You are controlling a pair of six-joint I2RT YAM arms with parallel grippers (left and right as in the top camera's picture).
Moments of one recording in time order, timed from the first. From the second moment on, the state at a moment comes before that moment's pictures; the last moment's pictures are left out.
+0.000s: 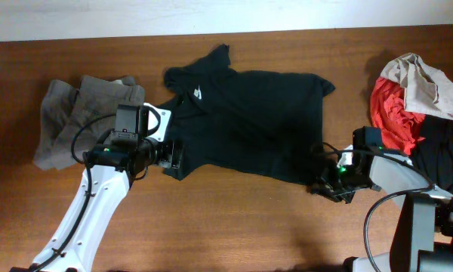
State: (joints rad) left arm -0.17 1.40 0.97 -0.61 0.19 0.03; right arm -0.18 1.61 0.74 -0.69 -0.47 0.47
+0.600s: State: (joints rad) left arm -0.17 1.40 0.97 -0.61 0.28 0.04; right arm -0.18 1.61 0.84 -0.95 -0.02 0.39
